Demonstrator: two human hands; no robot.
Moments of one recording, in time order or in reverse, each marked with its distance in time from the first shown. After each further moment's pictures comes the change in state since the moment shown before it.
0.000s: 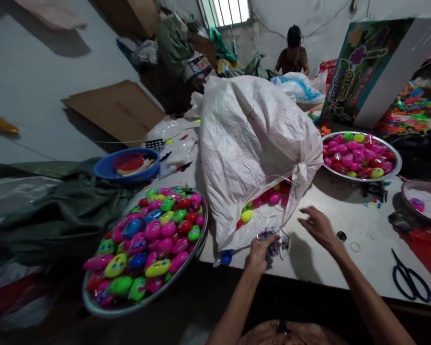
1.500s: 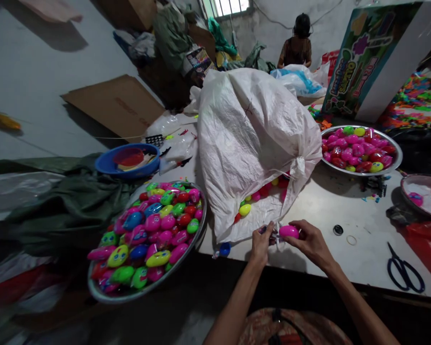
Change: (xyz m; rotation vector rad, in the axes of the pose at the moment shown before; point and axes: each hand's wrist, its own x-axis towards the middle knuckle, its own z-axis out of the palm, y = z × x) left_hand 0.000 -0.006 0.013 0.220 0.091 0.156; right_hand -0.042 -0.032 0.017 0.673 0.103 -0.029
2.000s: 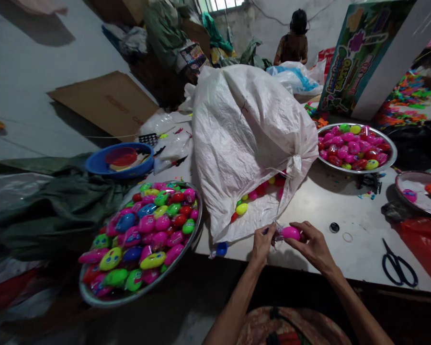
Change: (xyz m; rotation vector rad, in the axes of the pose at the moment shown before) left_hand -0.011 0.002 0.008 0.161 -0.125 0.146; right_hand -0.014 0.007 -0.004 -0.167 0.070 -0.077
